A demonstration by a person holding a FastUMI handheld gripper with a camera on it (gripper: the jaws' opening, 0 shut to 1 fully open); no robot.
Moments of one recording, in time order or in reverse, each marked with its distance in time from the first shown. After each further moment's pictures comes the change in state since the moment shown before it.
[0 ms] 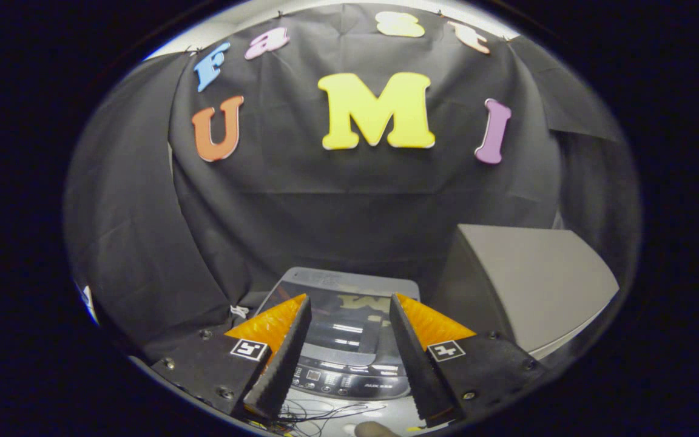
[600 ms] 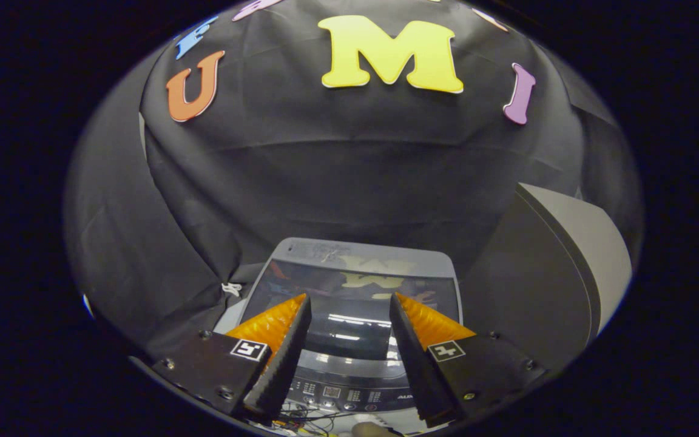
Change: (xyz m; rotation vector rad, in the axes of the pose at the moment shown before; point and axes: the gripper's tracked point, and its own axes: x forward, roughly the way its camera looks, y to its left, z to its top) arm 0.149 0.053 -0.064 0.009 0.296 -0.046
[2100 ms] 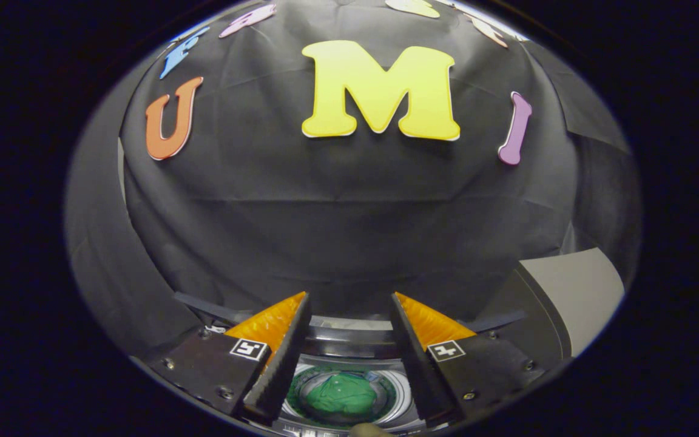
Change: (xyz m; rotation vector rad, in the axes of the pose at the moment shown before) arm 0.039 -0.005 0.117 0.016 -0.214 -0.073
